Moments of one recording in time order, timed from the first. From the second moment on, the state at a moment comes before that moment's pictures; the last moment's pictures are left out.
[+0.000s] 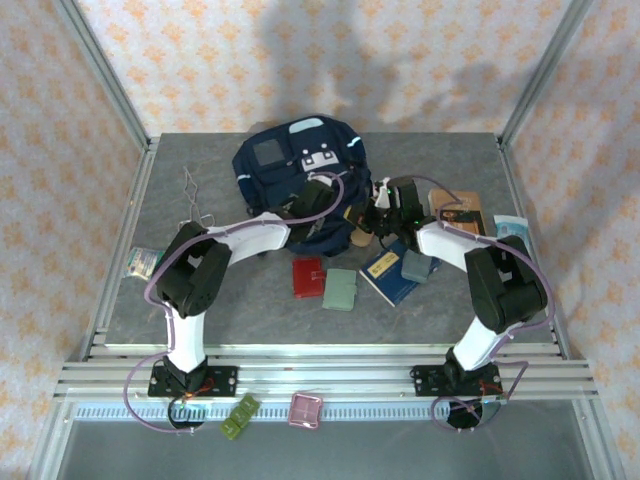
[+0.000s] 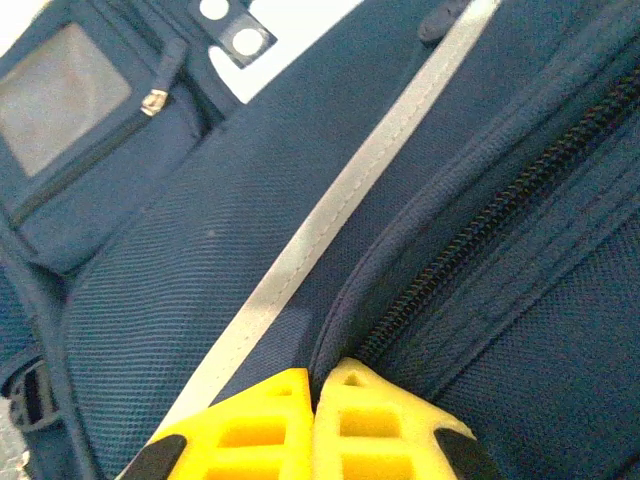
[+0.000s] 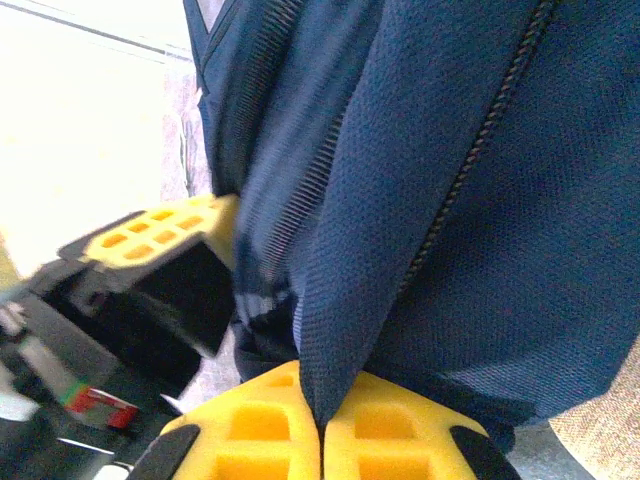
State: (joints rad) left arm -0.60 1.91 1.29 -0.15 -0.50 -0.07; right arm 0.37 1.68 0.94 0.12 -0.53 0.85
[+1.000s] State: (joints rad) left arm -0.53 1.60 1.15 -0.24 -0.45 -0.34; right arm 0.38 2.02 1.41 -0.16 -0.45 0.78
